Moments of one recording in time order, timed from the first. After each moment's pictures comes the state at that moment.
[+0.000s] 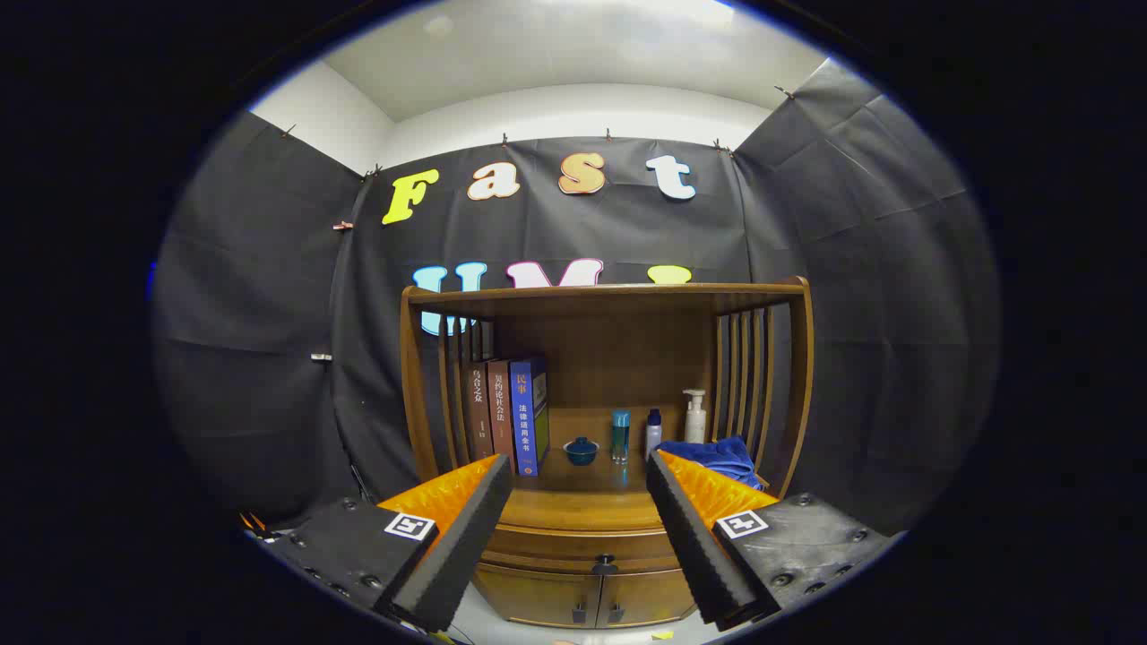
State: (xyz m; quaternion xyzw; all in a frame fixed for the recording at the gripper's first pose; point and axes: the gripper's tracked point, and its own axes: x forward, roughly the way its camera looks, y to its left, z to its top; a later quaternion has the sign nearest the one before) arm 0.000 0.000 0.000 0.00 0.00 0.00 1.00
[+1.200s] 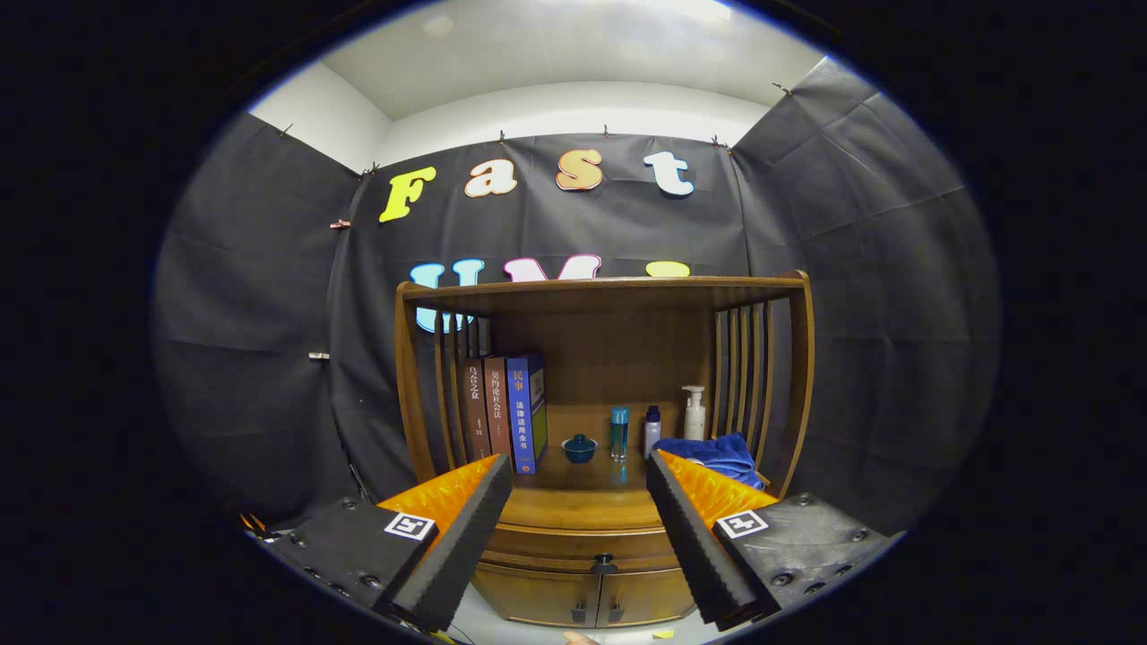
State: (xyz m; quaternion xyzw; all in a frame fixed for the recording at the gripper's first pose) arm 0.006 -0.002 -0.004 0.00 0.00 0.00 1.00
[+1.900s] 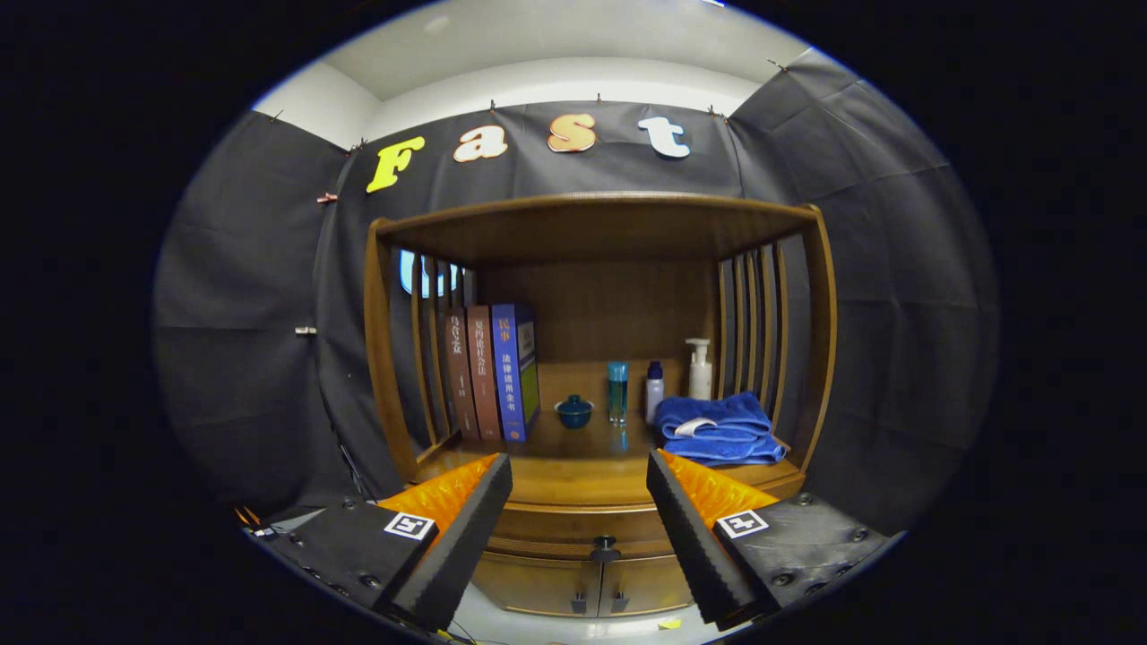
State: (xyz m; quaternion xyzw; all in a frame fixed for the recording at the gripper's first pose) arm 0.057 -0.012 -0.104 0.01 0.06 -0.01 1.00
